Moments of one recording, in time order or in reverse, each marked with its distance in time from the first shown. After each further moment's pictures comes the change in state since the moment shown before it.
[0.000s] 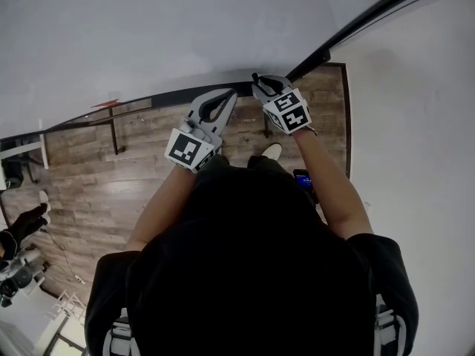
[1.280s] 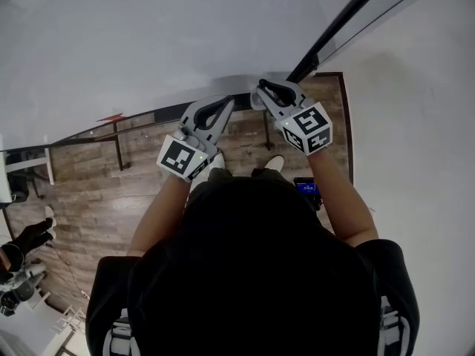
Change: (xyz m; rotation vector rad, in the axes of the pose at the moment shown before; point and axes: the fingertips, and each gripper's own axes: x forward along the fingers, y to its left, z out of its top) left arm -0.002 -0.005 0.045 0.053 0.016 -0.061; right arm -0.098 0.011 0.100 0.004 -0.290 0.008
